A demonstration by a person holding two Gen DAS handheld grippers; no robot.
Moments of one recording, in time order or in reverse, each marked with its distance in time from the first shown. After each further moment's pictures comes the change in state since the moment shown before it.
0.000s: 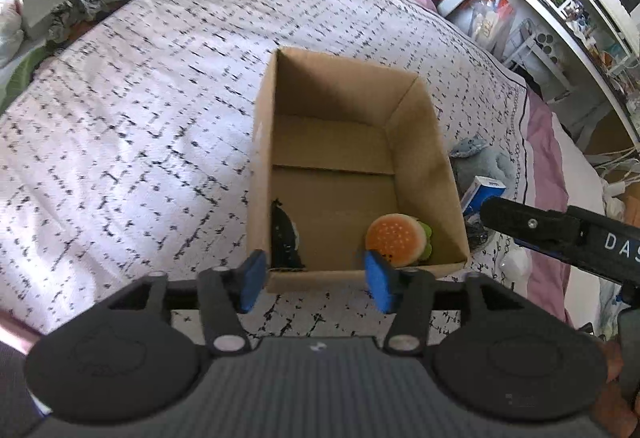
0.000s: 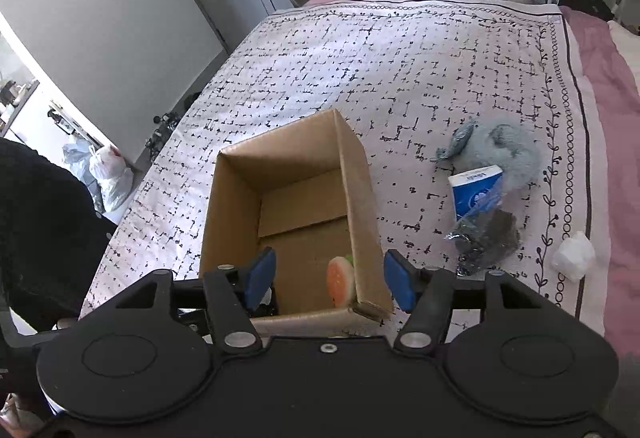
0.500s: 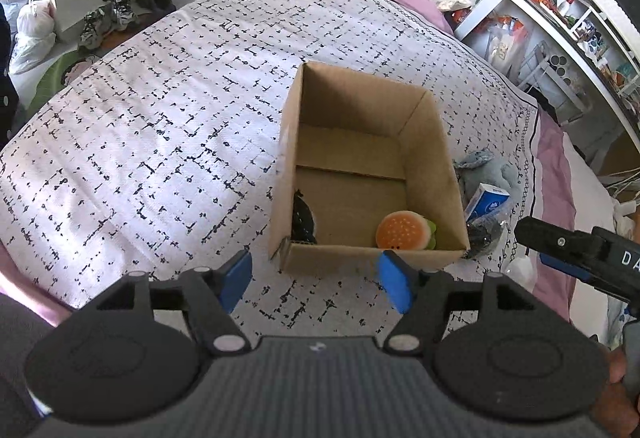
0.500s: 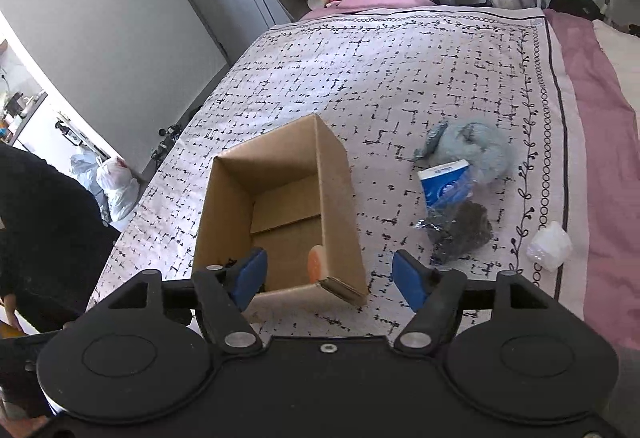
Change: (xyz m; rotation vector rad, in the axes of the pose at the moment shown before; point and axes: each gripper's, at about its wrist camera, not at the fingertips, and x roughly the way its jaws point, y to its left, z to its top) left arm -0.029 -0.004 -0.022 -0.040 -0.062 0.058; right arm -0.027 -0.029 -0.016 0.015 -0.045 0.022
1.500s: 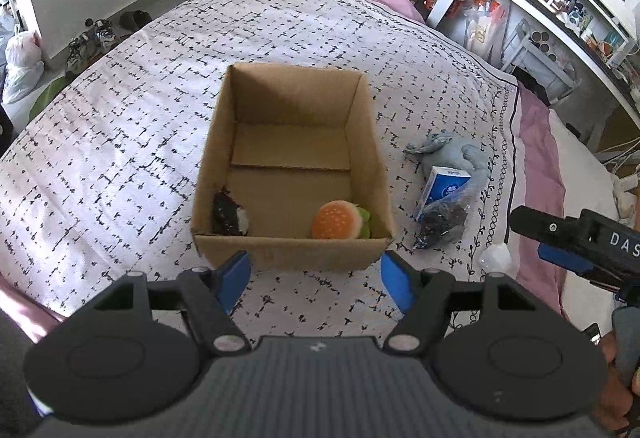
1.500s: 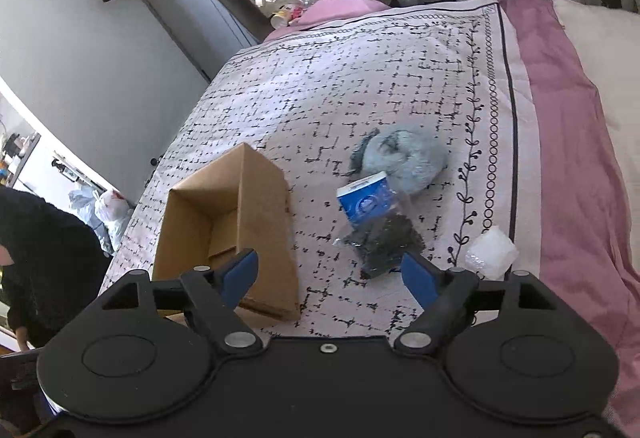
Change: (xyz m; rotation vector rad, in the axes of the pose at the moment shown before) left arm 0.005 -0.081 -0.013 0.081 -0.021 0.033; right arm -0.012 -0.086 0.006 0.105 -0.033 0.023
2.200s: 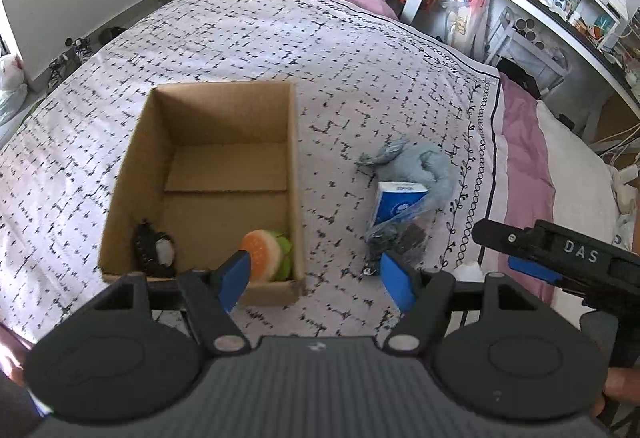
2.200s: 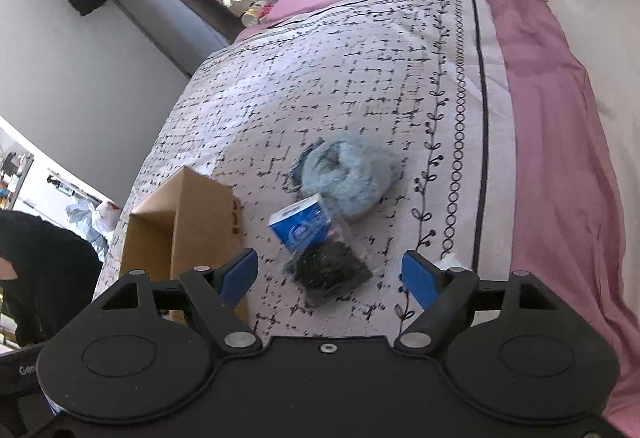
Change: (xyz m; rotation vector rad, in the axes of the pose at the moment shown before) left arm 0.031 -0.075 0.016 0.050 -0.013 0.007; right arm 0.031 -0.071 0.030 0.070 0.041 0.020
